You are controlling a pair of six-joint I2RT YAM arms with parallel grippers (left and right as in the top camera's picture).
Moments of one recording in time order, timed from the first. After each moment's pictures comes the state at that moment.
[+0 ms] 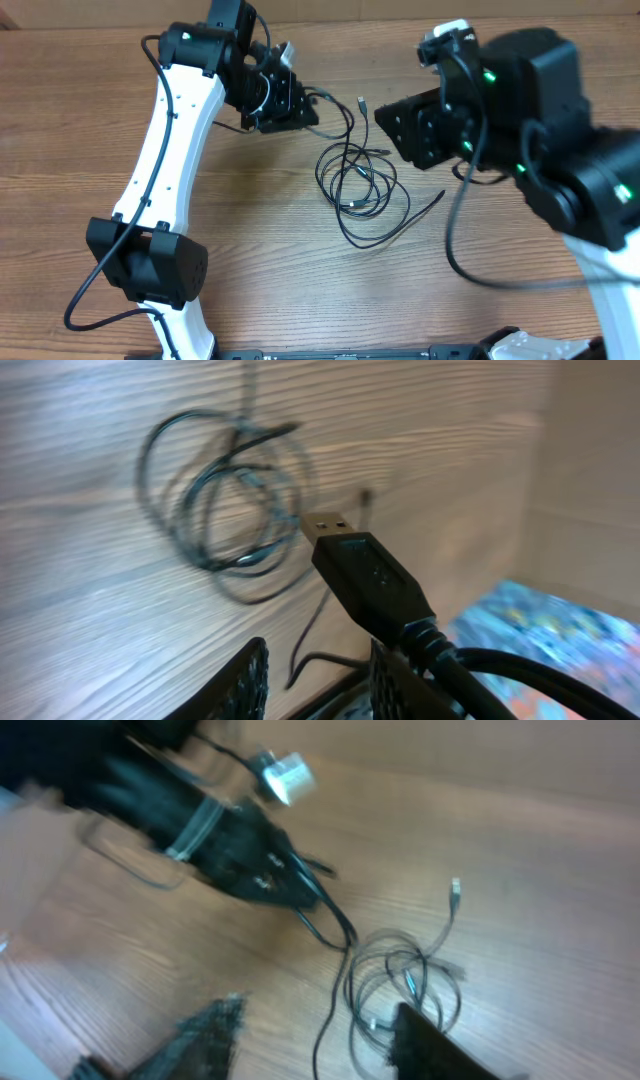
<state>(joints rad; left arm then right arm) -0.23 1.97 2.08 -1.42 0.68 -0.27 0.50 1.46 2.05 -1.31 -0.16 0.20</state>
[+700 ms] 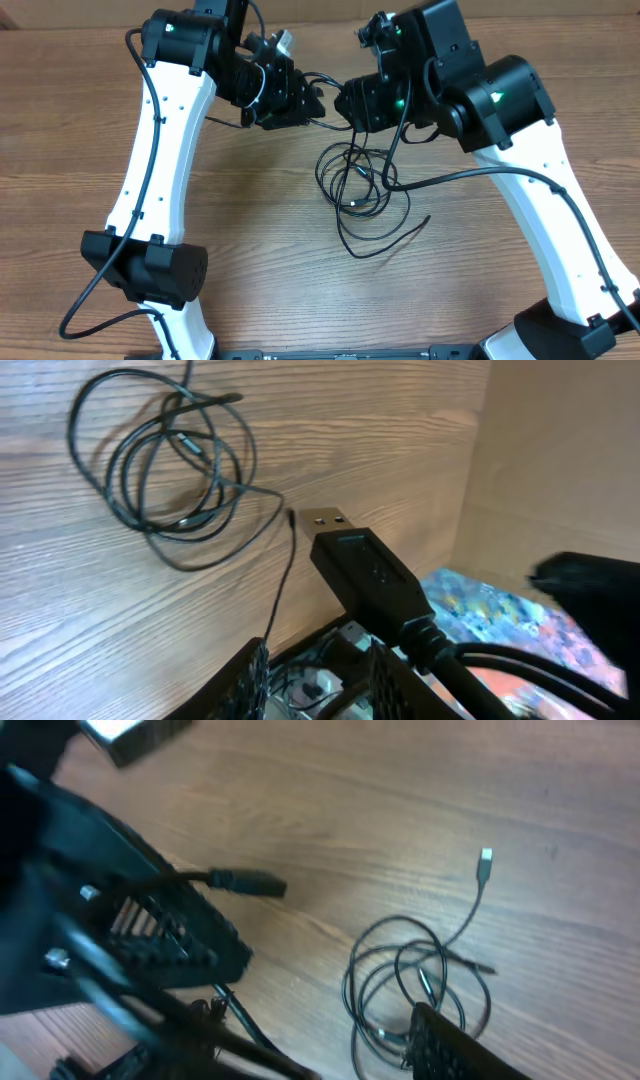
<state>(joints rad) -0.23 1.97 2.22 -1.56 0.76 -0.37 0.49 1.71 2.05 -1.22 -0.21 0.20</state>
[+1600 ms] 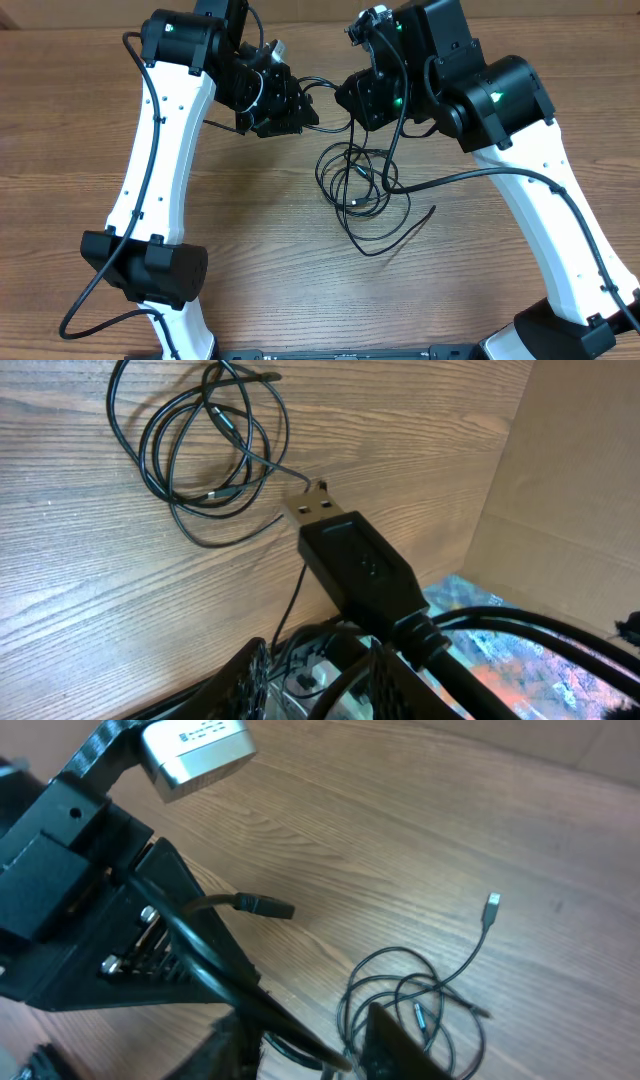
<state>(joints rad) -0.23 1.97 2.22 -1.62 0.70 -0.42 0.49 1.71 2.05 -1.17 -0.24 0.08</state>
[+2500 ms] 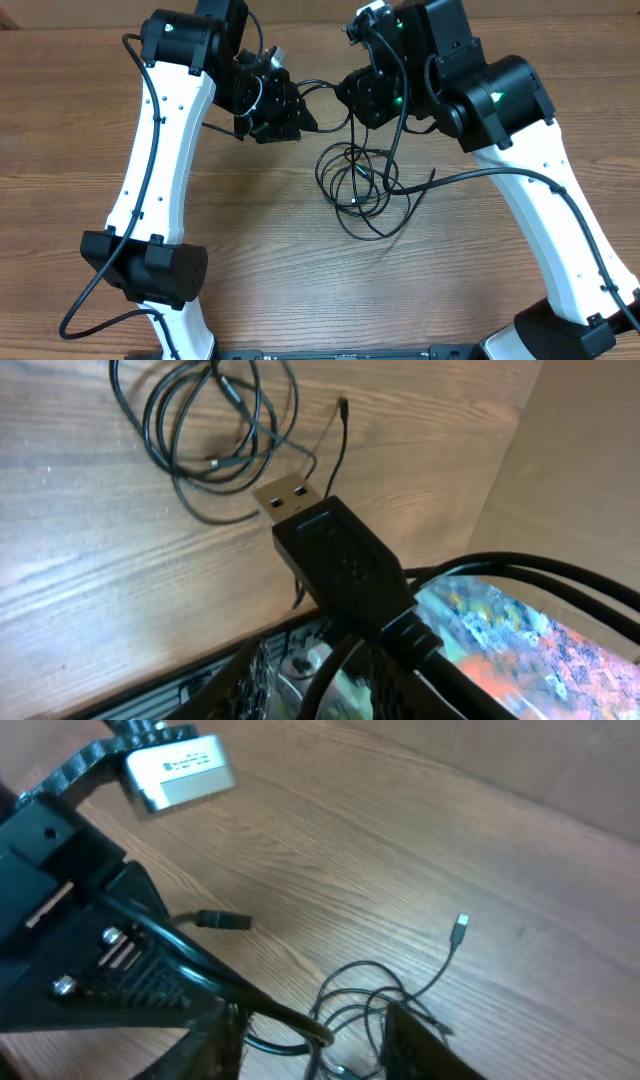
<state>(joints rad) -0.23 1.97 2.22 -1.68 0.71 -0.42 0.49 1.71 2.05 -1.15 -0.20 -0.02</state>
